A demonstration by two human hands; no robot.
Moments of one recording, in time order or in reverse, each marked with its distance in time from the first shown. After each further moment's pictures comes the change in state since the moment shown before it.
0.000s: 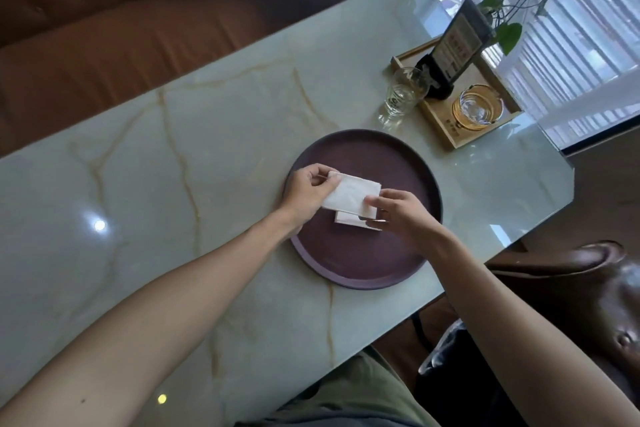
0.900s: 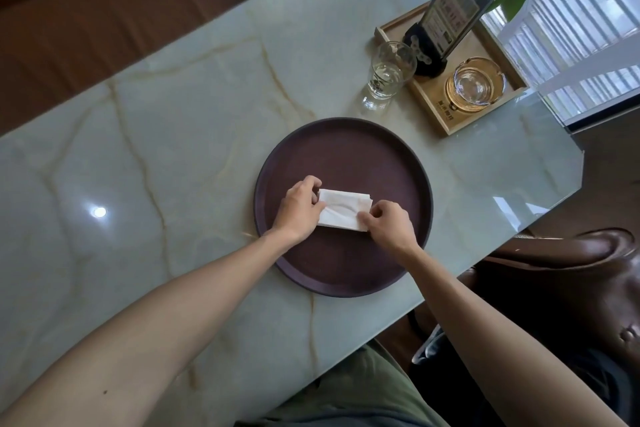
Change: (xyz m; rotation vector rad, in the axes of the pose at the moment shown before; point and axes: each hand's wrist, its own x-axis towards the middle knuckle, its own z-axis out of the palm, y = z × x) left_hand 0.031 -0.051 0.040 0.719 -0.063 0.030; right_hand 0.034 0.043 -0.020 -0.651 0.345 0.039
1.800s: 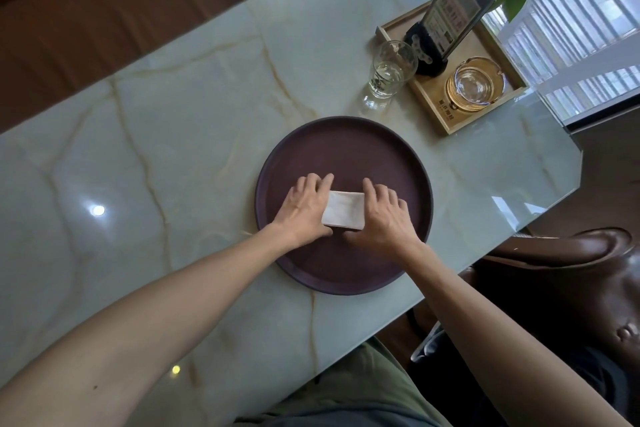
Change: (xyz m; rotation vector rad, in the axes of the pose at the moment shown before) left_hand -0.008 0.011 -0.007 0.596 -0.166 0.264; right_hand -0.003 -0.005 0.001 -0.633 -0.016 -0.408
